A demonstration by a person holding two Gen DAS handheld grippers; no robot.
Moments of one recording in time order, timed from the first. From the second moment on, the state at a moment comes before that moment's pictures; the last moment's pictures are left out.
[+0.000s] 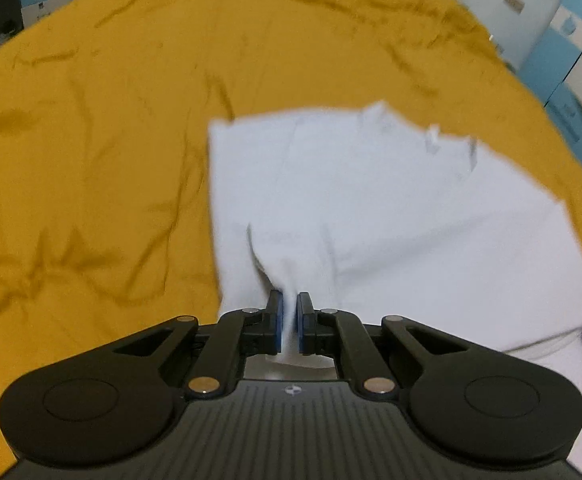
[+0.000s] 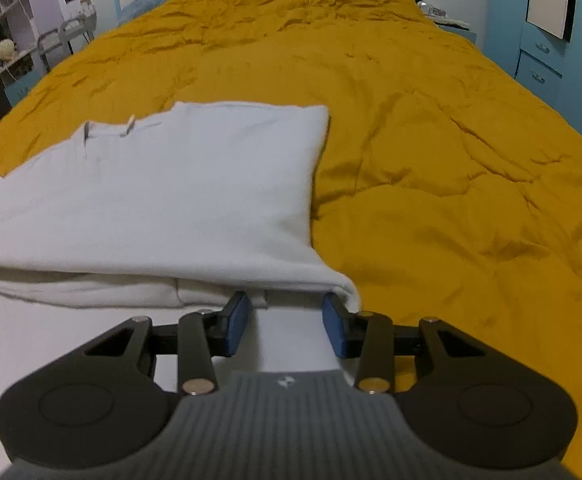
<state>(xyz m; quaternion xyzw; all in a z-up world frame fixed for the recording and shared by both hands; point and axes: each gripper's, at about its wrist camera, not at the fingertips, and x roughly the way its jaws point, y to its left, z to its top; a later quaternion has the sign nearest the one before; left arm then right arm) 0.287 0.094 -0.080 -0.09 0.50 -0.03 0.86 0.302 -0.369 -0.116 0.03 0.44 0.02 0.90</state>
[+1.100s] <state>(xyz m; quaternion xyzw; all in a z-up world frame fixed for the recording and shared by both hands) 0.329 0.074 -0.092 -0.06 0.45 -0.01 0.89 0.370 -0.331 -0.094 -0.02 0.43 0.03 0.90</state>
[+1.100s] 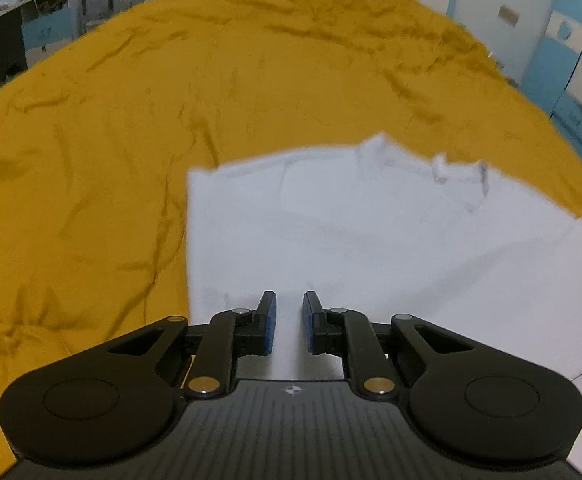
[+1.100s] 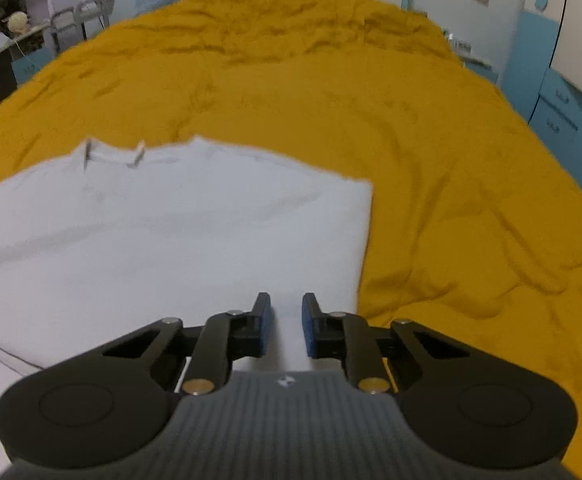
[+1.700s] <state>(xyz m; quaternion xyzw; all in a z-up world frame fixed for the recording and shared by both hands) 0.300 0.073 -0.073 -0.05 0.44 -0.03 0.89 0.354 -0.336 -0.097 -0.04 0.45 0.03 0.89</state>
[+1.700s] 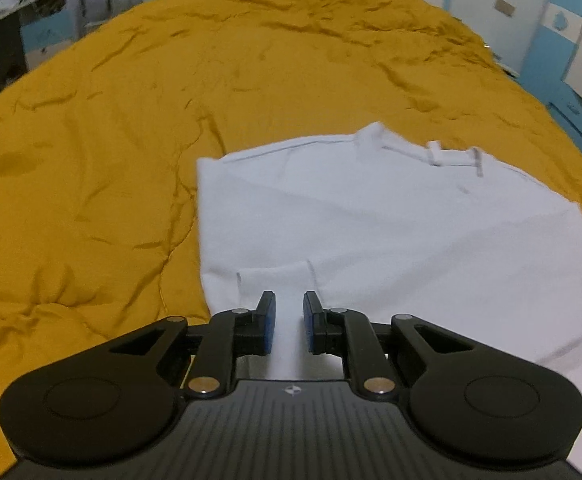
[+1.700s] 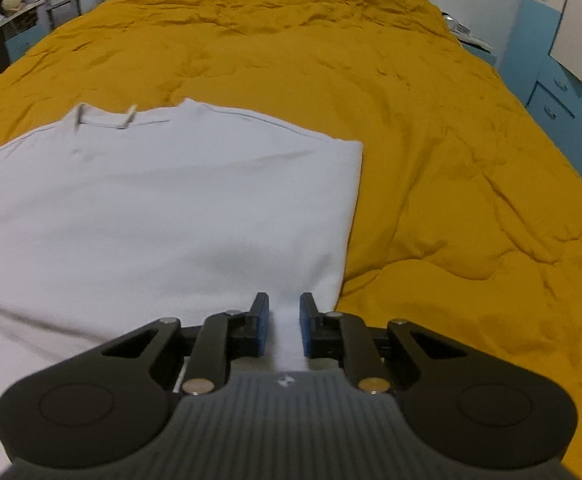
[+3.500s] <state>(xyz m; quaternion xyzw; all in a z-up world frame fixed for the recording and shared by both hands) -0.033 0.005 -0.091 0.41 0.42 -0.26 0.77 0.009 -0.291 -0.081 -0.35 0.44 0.29 0.77</state>
